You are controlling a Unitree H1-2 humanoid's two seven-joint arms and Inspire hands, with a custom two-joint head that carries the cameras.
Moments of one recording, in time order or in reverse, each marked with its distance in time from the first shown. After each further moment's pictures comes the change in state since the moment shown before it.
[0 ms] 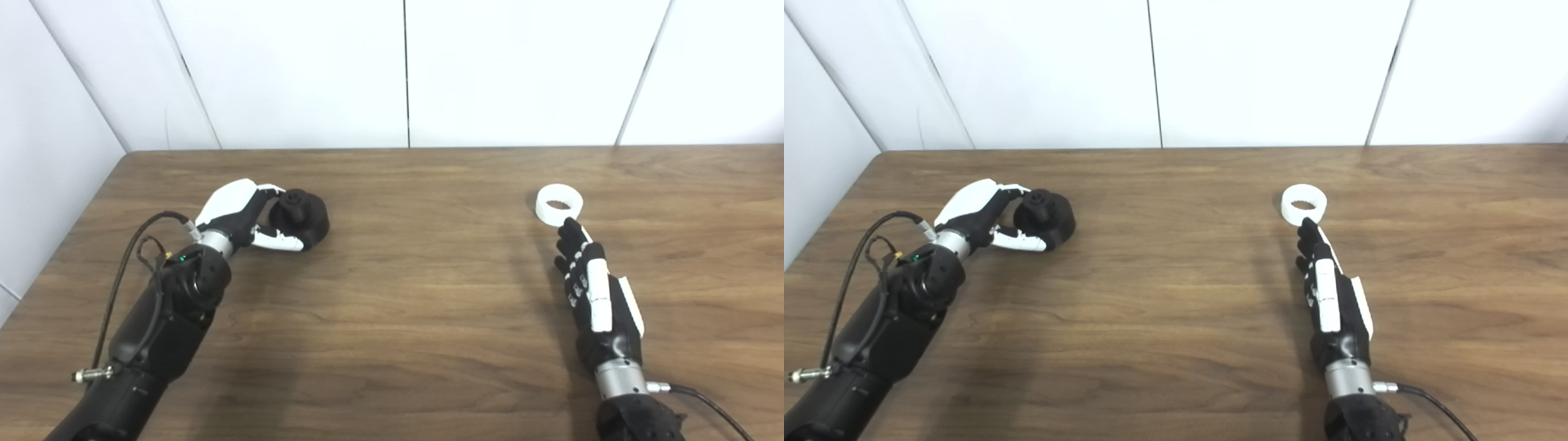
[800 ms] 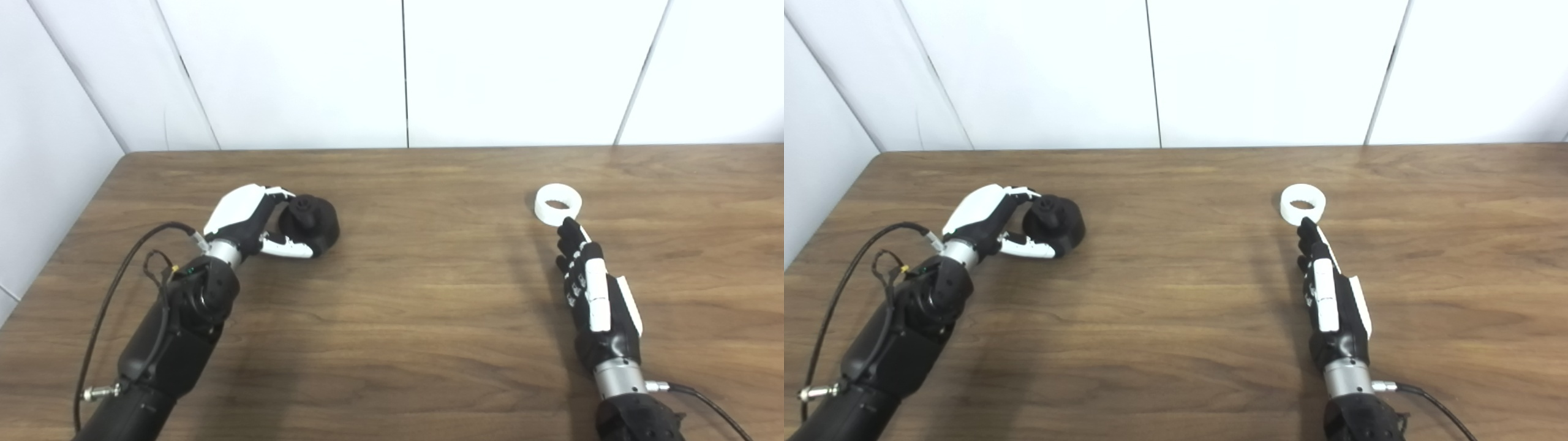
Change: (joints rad) left arm 0.059 -0.040 0.014 -0.071 0.000 -0.001 0.016; right arm -0.001 -0.004 0.002 0.002 -0.002 0.000 0.005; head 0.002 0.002
